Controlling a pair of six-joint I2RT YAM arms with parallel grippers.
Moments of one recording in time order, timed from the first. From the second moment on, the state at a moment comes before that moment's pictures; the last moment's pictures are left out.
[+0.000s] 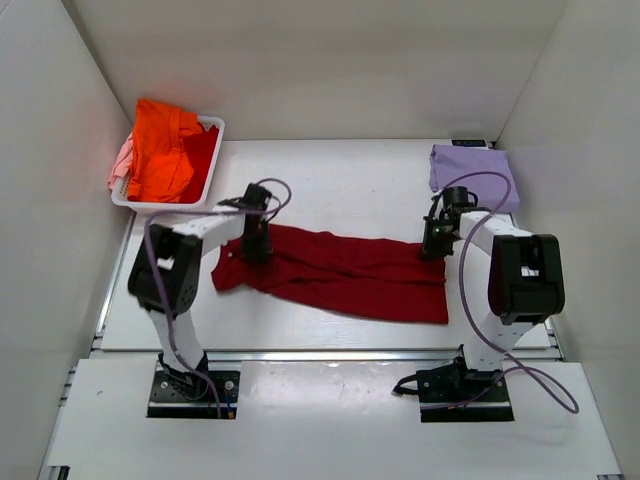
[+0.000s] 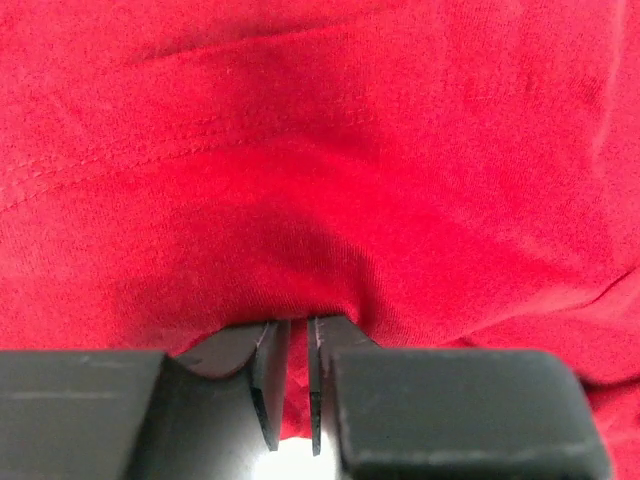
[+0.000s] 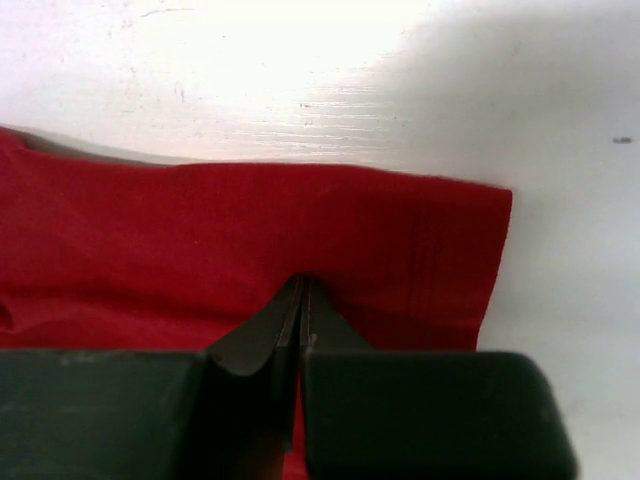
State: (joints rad) left arm -0.36 1.77 1.09 -0.57 -0.07 -0.40; right arm 0.02 1.72 1.00 -0.46 -0.22 0.15
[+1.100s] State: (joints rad) left arm -0.33 2.73 2.55 -0.68 0.24 -0.33; right arm 0.73 1.37 0.53 -0.19 -0.13 1.12
